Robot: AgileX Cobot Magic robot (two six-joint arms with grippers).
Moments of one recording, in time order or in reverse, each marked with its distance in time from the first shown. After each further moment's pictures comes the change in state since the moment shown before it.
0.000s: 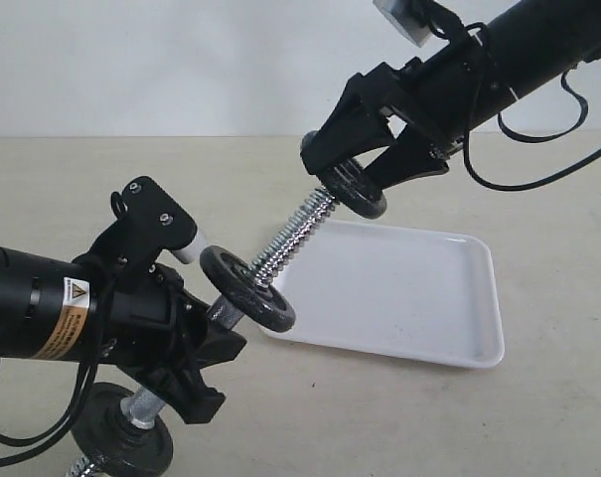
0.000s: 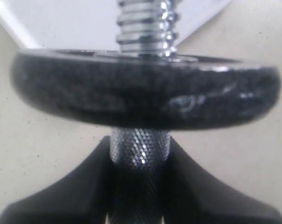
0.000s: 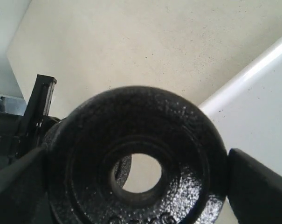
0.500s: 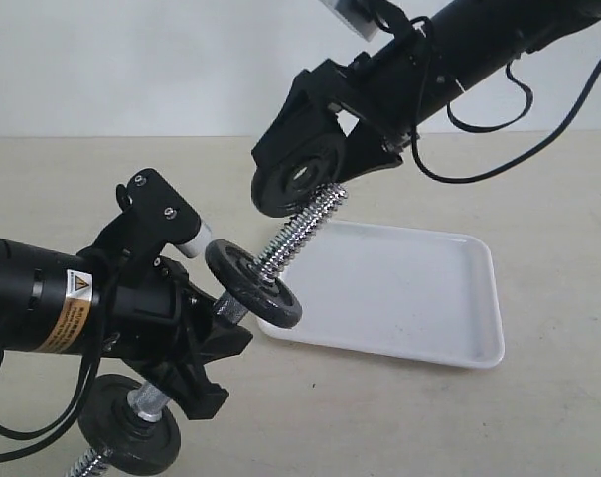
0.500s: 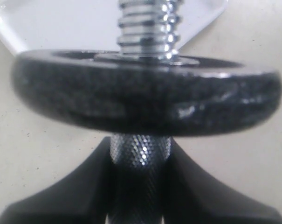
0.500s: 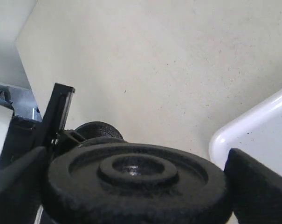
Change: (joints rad) left arm 0.000 0.000 -0.014 0.000 -0.019 0.021; right arm 0.091 0.054 -0.100 -0.008 -0.001 0.038
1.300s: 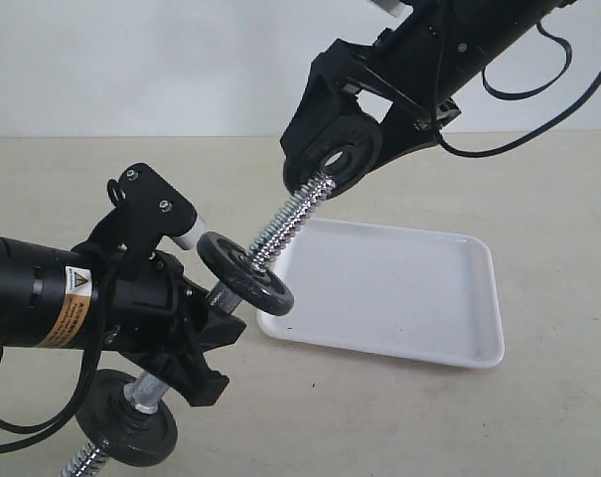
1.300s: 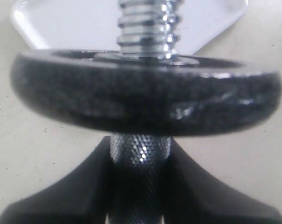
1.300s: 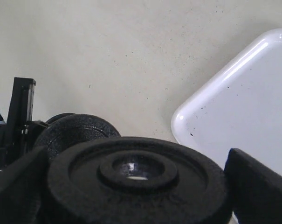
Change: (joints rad) left arm 0.000 0.000 0.000 0.000 0.059 -0.034; right arm -0.001 -0.050 -0.060 -0.205 0.000 0.223
